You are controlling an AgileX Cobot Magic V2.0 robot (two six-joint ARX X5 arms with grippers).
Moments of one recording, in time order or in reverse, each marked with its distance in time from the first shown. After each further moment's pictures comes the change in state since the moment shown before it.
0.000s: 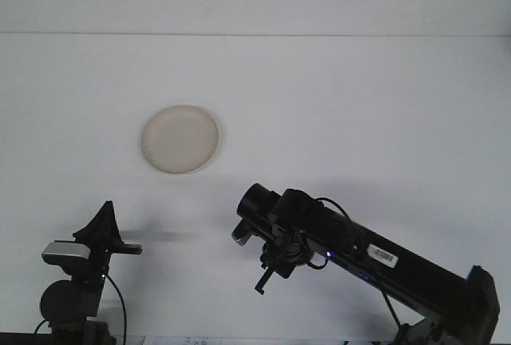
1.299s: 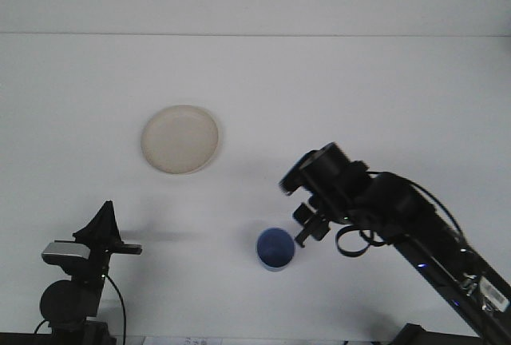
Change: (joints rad) left arm 0.000 0.000 0.000 0.000 0.000 0.000; right arm -0.262 -0.301 0.176 -0.020 0.250 -0.100
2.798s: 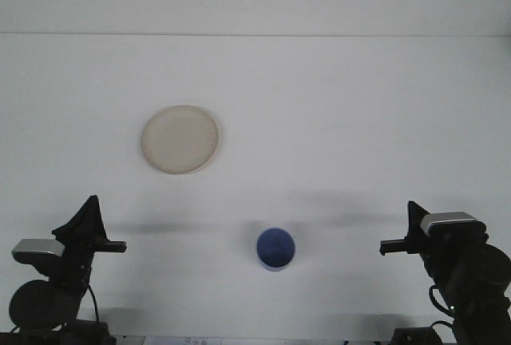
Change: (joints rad) left arm 0.000 0.140 0.367 -0.283 0.000 -0.100; right arm -0.654 -0.889 -0.838 0.694 -0.250 0.134
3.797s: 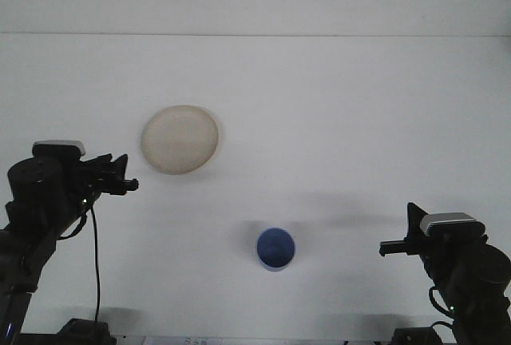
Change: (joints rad) left arm -0.029 0.768 0.711 -0.503 0.180 0.052; right arm 0.000 0.000 0.000 -0.016 0.000 0.000
